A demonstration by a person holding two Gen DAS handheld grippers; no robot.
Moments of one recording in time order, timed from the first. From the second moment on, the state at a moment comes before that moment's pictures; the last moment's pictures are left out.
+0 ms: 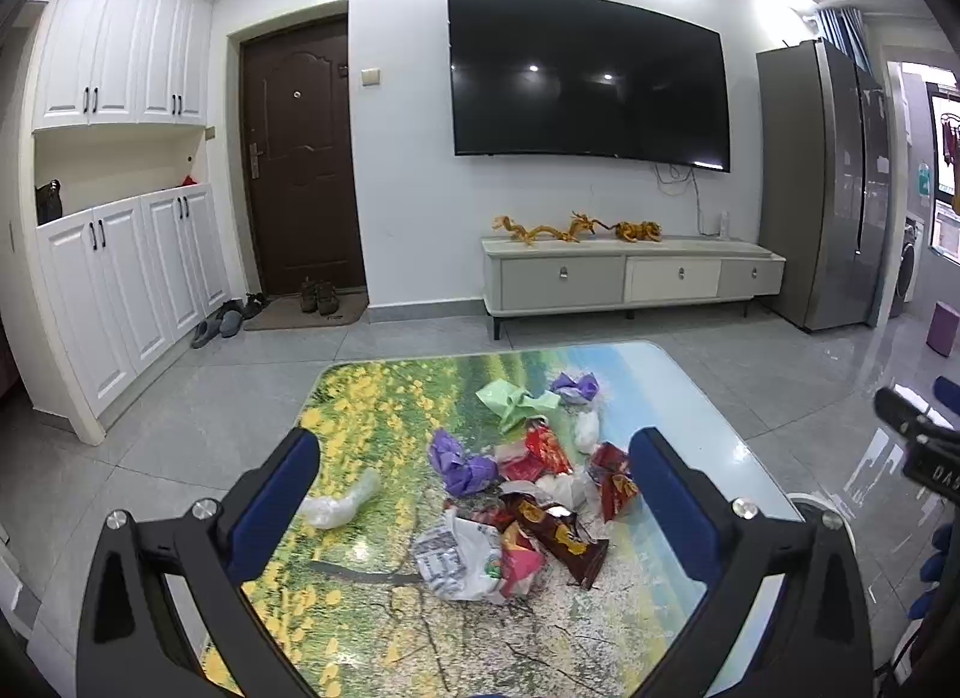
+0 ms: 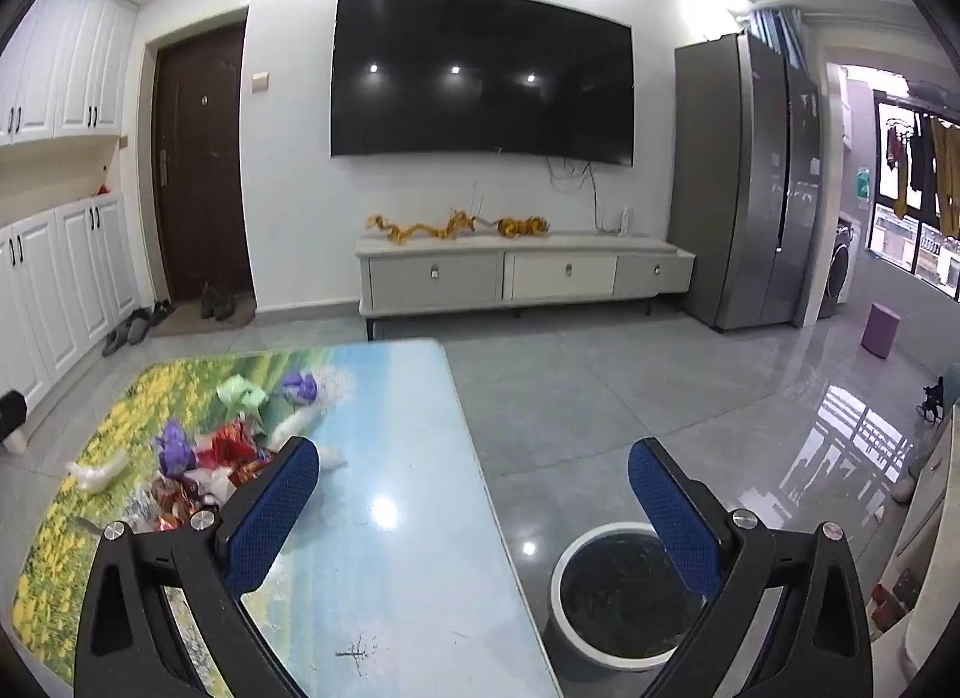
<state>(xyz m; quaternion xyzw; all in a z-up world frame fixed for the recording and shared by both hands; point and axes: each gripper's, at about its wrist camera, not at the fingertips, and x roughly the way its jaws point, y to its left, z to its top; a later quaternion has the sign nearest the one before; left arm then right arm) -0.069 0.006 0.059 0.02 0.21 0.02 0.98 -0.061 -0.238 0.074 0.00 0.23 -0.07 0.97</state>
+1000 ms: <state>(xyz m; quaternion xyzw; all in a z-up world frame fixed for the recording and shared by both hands) -0.031 0.058 0.057 0.01 0.19 0.07 0.98 -0.046 -0.242 0.067 0.03 0.20 0.00 0.98</state>
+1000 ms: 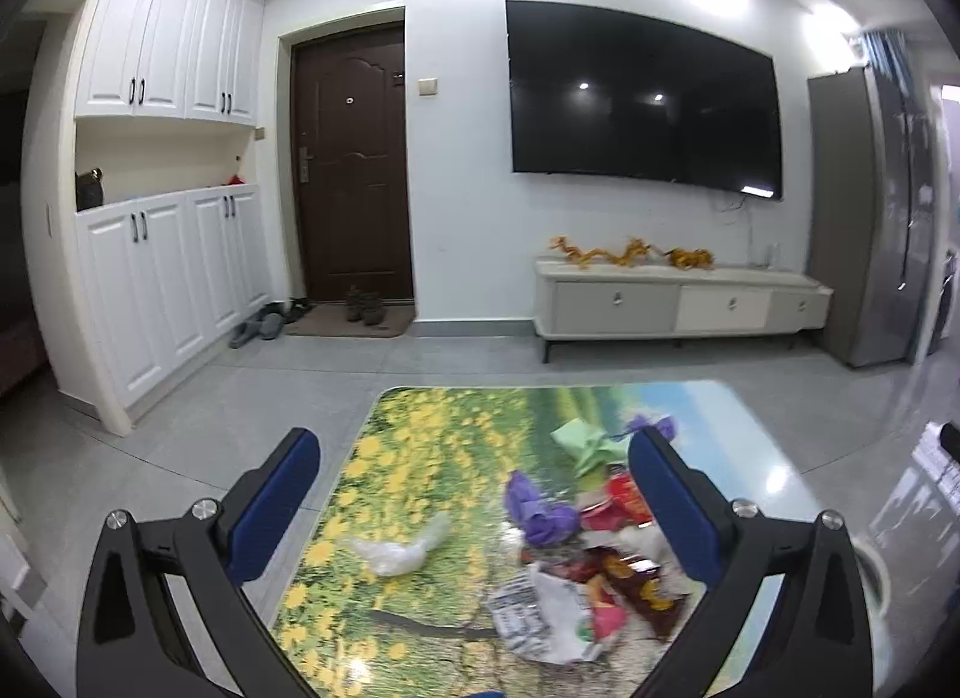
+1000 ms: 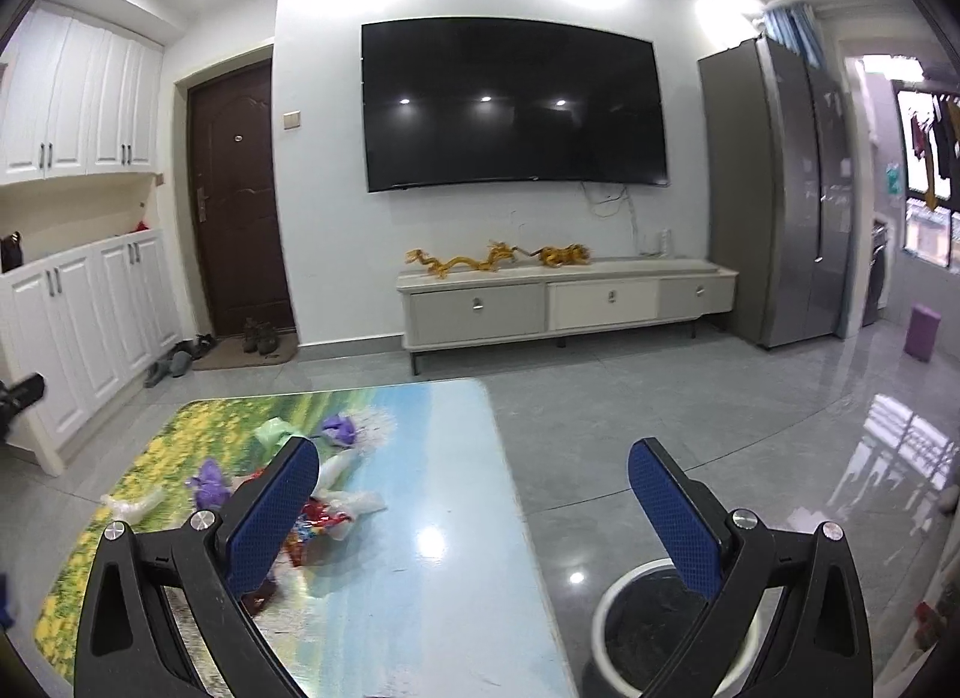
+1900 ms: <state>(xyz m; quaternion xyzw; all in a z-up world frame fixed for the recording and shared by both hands) 0.038 0.061 -0.088 0.00 0.43 -0.09 0.90 0.052 -0.150 -0.022 0.00 0.37 0.20 0.91</state>
